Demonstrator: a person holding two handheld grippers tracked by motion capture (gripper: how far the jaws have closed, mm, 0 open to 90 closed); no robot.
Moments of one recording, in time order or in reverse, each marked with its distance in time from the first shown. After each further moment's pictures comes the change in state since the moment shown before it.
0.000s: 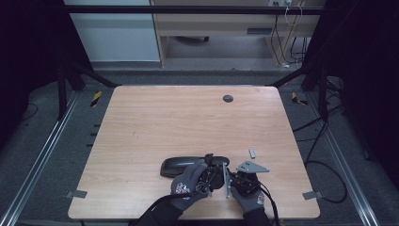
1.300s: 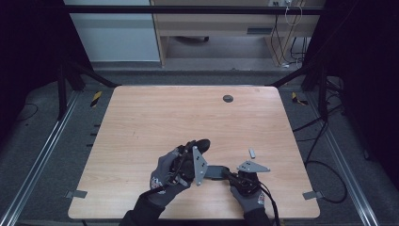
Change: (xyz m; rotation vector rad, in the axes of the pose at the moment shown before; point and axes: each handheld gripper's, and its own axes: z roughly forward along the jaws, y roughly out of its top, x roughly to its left) left arm 0.072 -0.038 -0.052 -0.171 0.050 -0.327; right arm -0.002 0.000 -0.001 0.003 0.022 0.019
